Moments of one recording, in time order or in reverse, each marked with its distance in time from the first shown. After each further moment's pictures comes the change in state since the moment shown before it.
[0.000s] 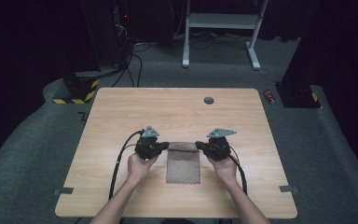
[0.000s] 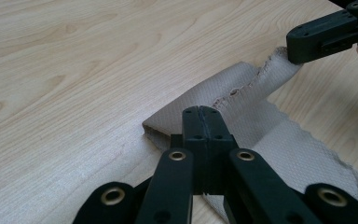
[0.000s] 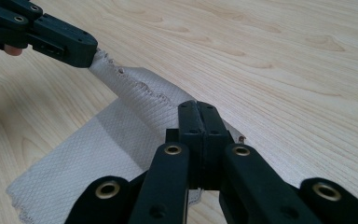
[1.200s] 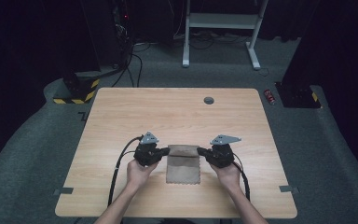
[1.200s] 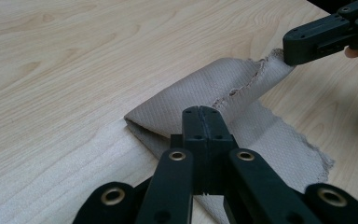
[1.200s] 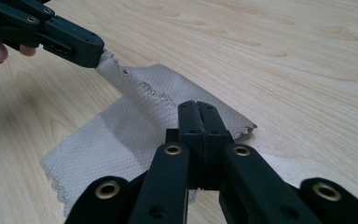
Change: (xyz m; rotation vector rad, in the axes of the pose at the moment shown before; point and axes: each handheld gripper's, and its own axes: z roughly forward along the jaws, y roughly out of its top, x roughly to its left) left arm -0.013 -0.013 -0.009 -0.013 -0.041 -0.003; right arm 0.009 -0.017 -0.016 -0.017 0.041 -0.005
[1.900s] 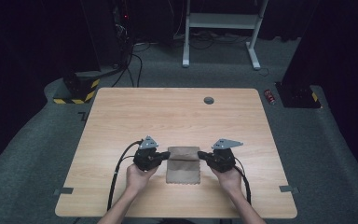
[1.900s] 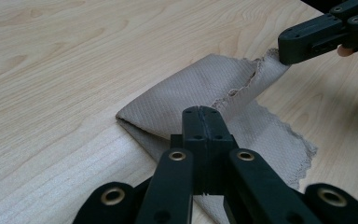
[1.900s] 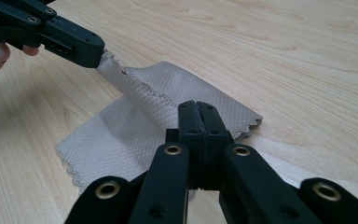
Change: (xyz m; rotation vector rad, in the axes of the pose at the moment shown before) left arm -0.011 -0.009 -0.006 -0.008 -0.016 0.006; right arm 0.006 -0.009 -0.007 -0.008 0.015 -0.009
